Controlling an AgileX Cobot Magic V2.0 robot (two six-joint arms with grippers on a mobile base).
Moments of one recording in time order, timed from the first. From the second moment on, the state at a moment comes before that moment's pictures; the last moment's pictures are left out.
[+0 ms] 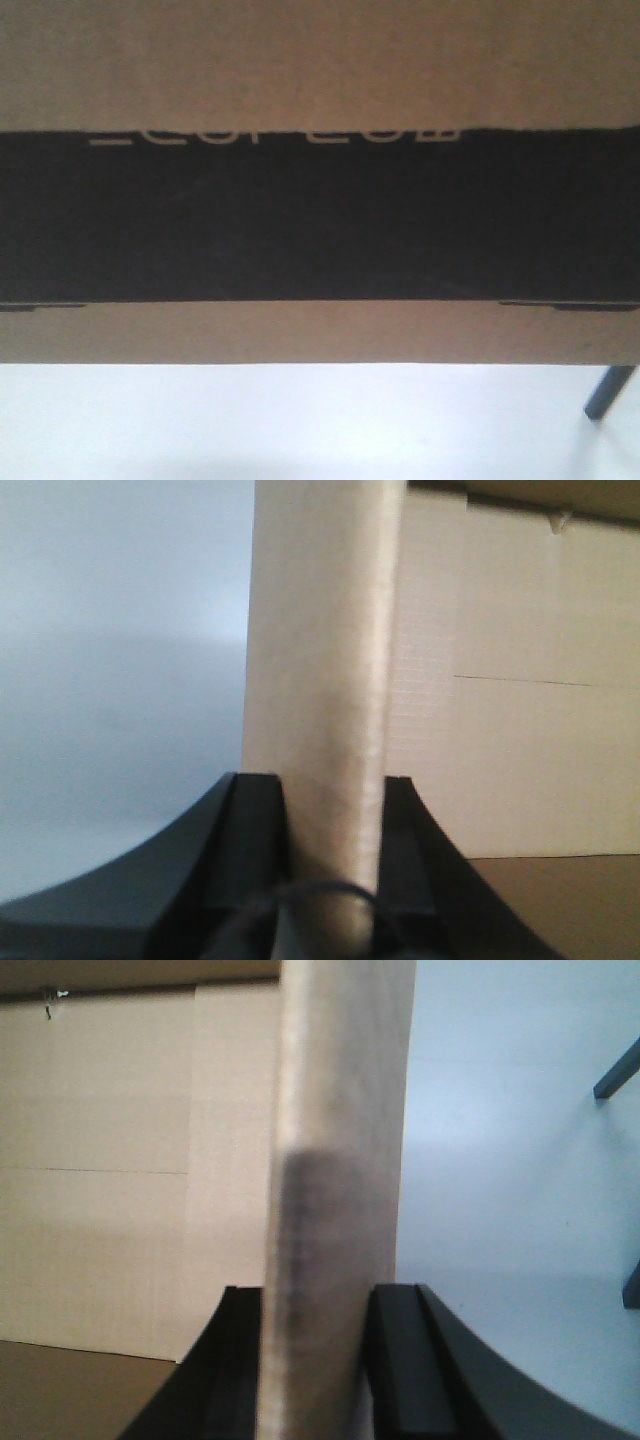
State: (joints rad) left arm -0.29 0.66 -1.21 -0.03 1.26 -0.20; right arm 0.02 0.66 -1.16 0.22 1.25 0.08
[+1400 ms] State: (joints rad) left arm -0.29 0.66 -1.21 0.00 1.26 -0.20; right arm 0.02 0.66 -1.16 0.23 1.25 0.08
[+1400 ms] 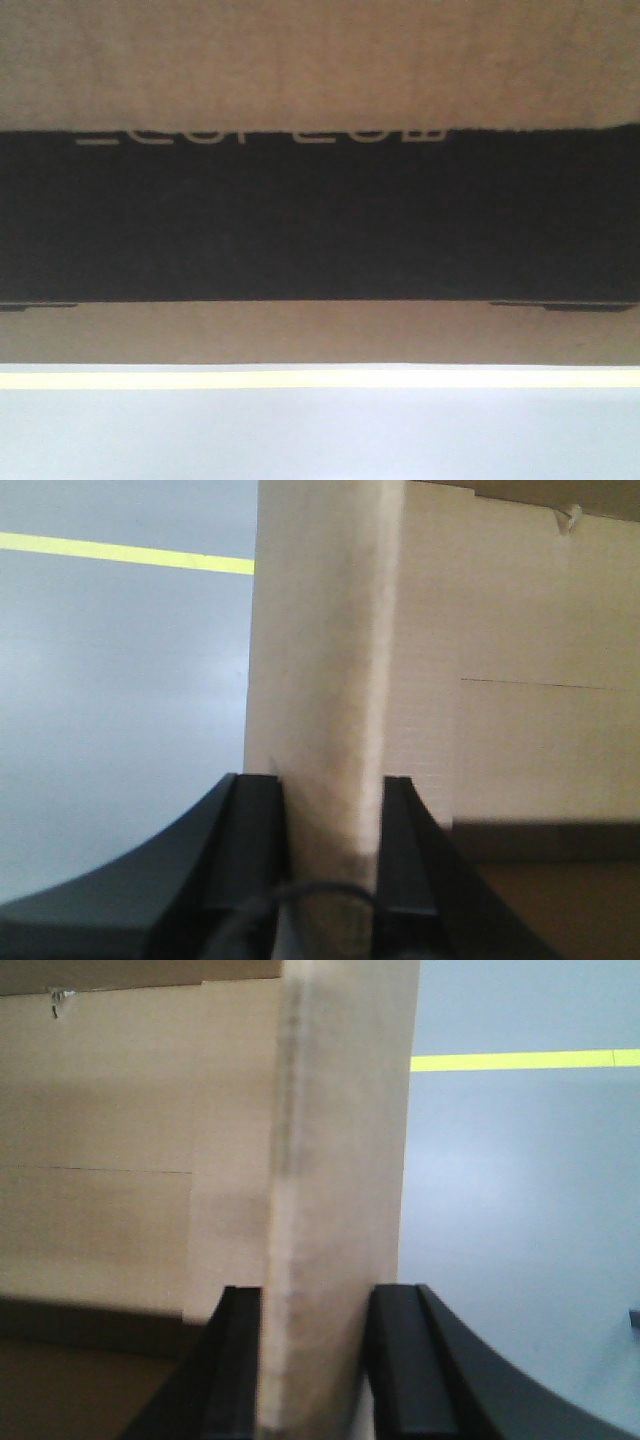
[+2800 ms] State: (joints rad) left arm -0.29 0.66 -1.21 0.00 1.26 -0.20; right arm 0.02 0.66 -1.16 0.23 1.25 0.08
